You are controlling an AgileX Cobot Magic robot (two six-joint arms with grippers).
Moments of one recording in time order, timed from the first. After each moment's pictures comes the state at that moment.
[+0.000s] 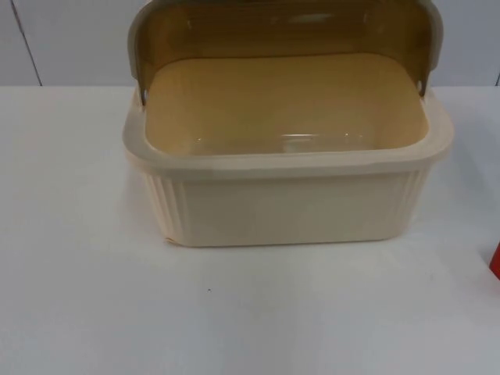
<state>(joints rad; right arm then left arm) -0.01 0.86 -0.98 -0.10 0.64 -0.04 0.11 1.18 -1.04 -0.30 0.50 0.29</state>
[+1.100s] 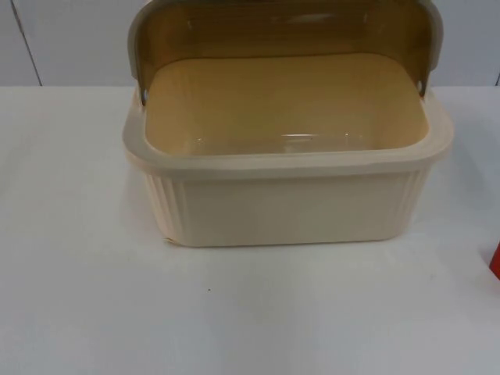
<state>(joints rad) -0.01 0.86 -0.98 -0.10 0.64 -0.04 0.06 1.12 -0.98 -0.40 0.40 0.29</state>
